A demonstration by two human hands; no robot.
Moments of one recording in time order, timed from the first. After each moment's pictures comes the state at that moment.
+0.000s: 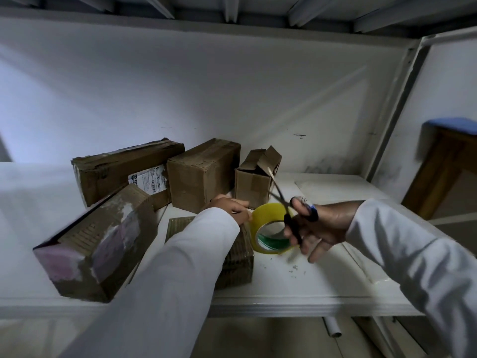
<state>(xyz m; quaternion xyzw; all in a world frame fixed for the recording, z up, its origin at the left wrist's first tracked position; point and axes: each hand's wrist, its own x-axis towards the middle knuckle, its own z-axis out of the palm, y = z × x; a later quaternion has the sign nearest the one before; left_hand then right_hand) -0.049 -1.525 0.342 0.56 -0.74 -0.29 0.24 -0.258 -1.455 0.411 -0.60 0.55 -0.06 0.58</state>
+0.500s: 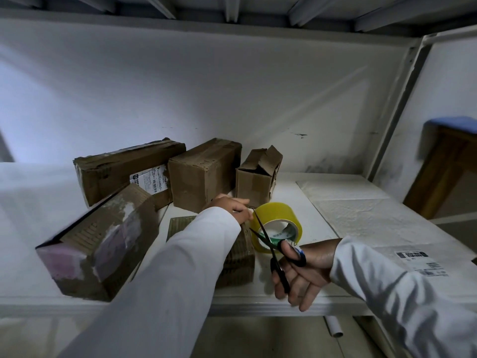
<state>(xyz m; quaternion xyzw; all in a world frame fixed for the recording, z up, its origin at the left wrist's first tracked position) -0.046 -1.530 0.337 0.53 -0.76 -0.27 0.25 -0.248 -1.440 0.350 -0.58 0.47 0.04 0.67</state>
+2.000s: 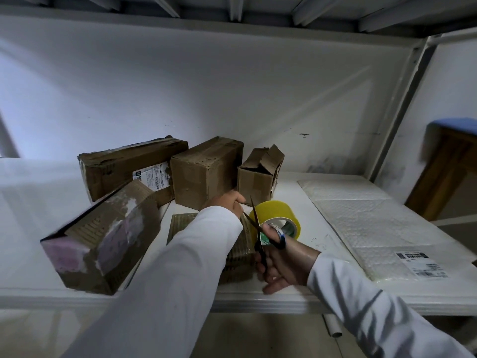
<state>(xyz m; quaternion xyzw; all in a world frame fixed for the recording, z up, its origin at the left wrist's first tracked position) -0.054 -1.520 0.345 0.62 -0.71 -0.22 0.25 -0.204 -1.440 0.332 -0.47 0.54 -0.17 0.68</state>
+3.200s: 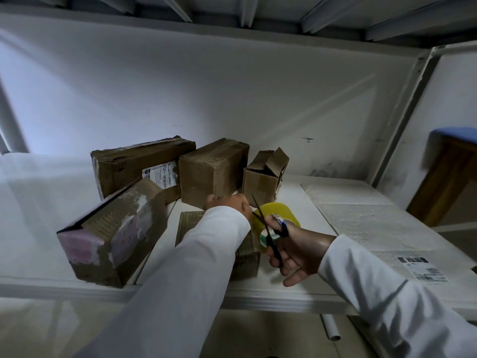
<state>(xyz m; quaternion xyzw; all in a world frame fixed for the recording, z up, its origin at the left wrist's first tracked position) -0.058 -1.506 0.364 0.67 -0.72 -0.13 0.10 -0.196 -1.425 0.382 -0.49 0.64 -0.11 0.58</state>
